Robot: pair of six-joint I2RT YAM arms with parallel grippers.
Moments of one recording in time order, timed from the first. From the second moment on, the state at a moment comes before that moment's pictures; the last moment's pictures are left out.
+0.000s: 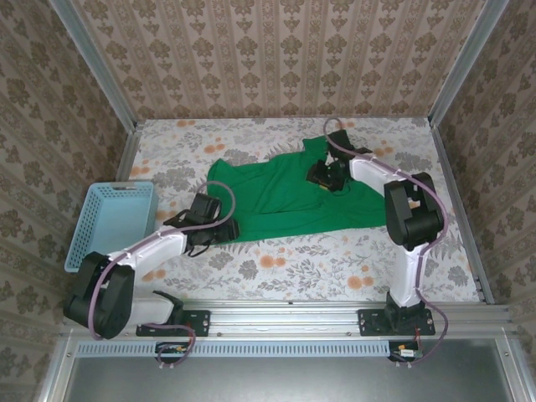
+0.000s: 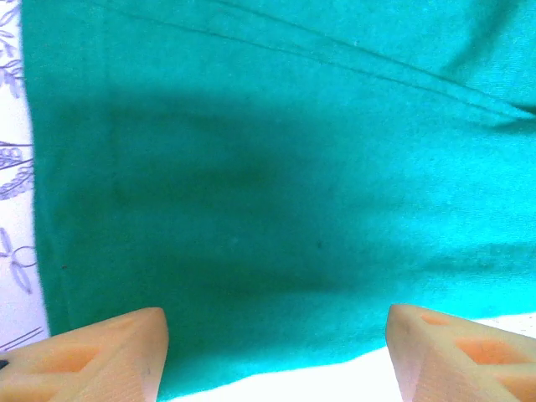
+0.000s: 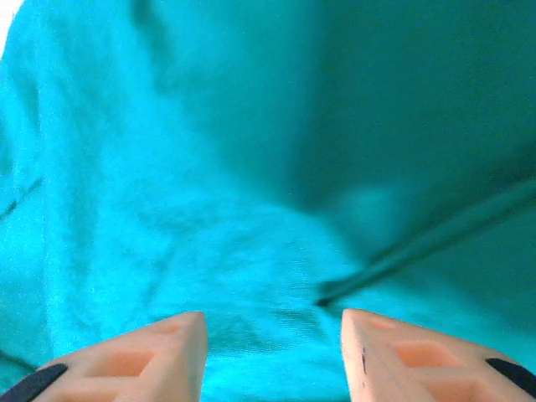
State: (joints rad) left arm -0.49 1.27 0.59 -0.34 0.07 -0.54; right arm 0.23 1.96 1.40 -0.53 -0.23 0.61
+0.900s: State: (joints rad) left arm -0.49 1.24 0.50 -0.32 0.18 -0.56; right arm -0.01 1.50 0.71 -0.31 -0.13 0.84
